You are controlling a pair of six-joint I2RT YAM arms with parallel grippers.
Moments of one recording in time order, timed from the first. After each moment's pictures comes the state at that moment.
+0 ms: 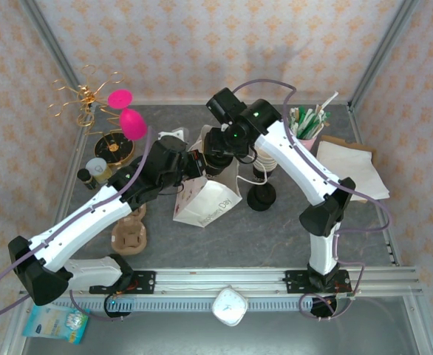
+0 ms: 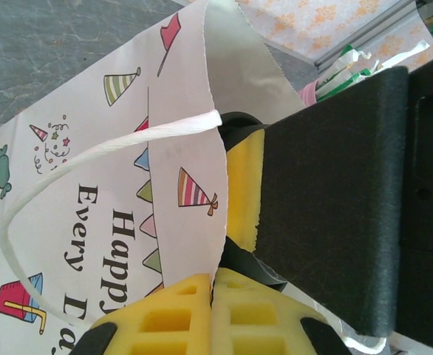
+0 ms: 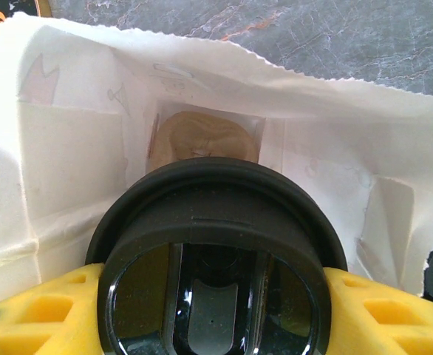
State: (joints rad) left arm -0.70 1.20 1.19 -0.56 -0.10 -0.85; right arm 0.77 1.92 2.23 -1.41 0.00 0.73
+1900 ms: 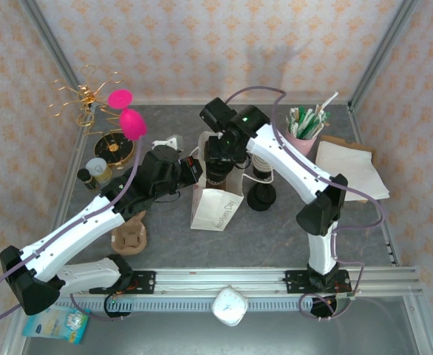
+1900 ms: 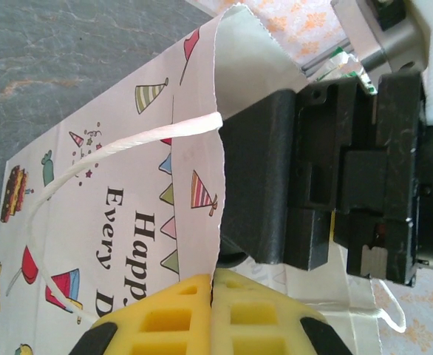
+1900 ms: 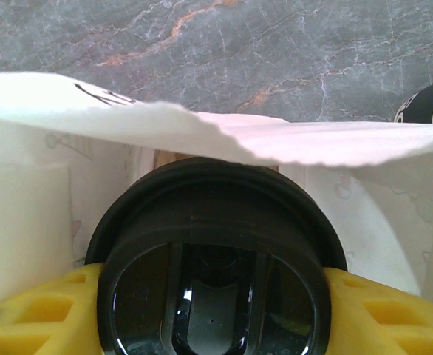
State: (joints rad) left arm -0.72 1.10 1.09 -0.52 -0.10 -0.93; right arm 0.79 1.94 2.14 -1.40 0.07 0.72
